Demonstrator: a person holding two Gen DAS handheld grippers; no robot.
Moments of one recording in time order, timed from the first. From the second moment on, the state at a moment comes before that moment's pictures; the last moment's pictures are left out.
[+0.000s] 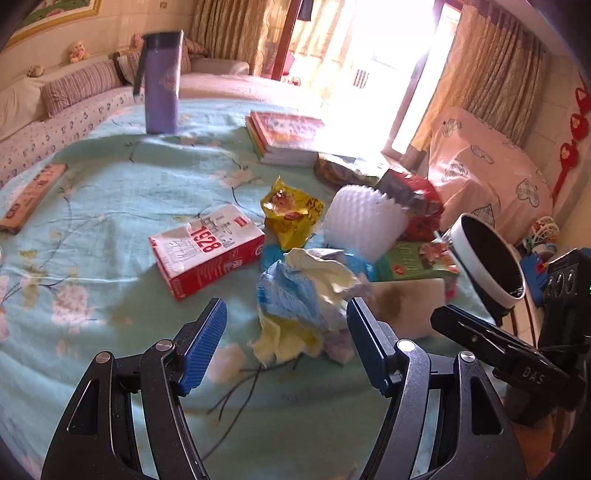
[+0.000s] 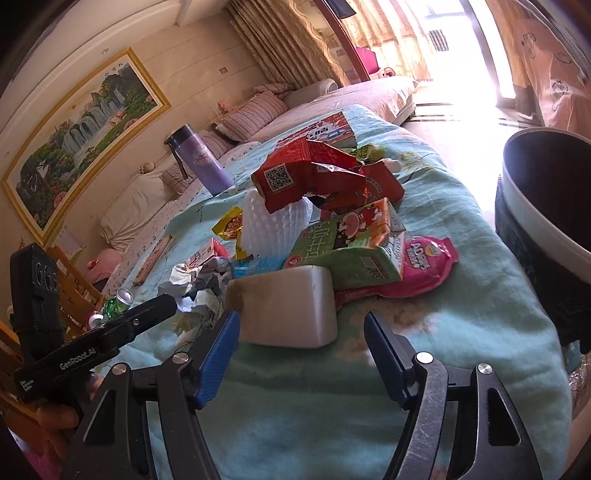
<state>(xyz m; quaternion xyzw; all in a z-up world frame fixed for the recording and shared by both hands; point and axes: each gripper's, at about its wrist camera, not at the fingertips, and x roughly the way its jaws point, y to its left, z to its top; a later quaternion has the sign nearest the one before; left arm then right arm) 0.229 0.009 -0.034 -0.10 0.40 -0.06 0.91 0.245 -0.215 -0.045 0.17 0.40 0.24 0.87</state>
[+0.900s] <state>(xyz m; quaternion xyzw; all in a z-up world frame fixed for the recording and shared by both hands) 0.200 -0.066 -0.014 -0.08 0.40 -0.18 0.90 0.174 -0.325 -0.013 0.20 0.33 0.16 0.91</state>
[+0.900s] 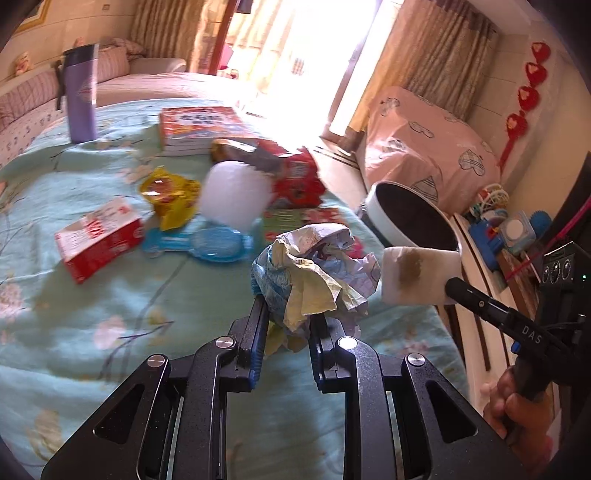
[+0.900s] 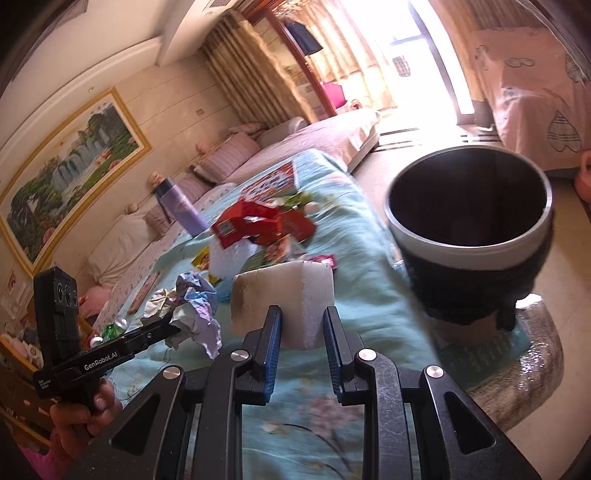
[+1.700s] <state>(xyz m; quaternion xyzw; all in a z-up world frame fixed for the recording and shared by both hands) 0.254 -0.199 0.014 -0.01 0.39 -0.26 0.88 0.203 -0.427 0.009 0.19 0.29 0.05 0.94</state>
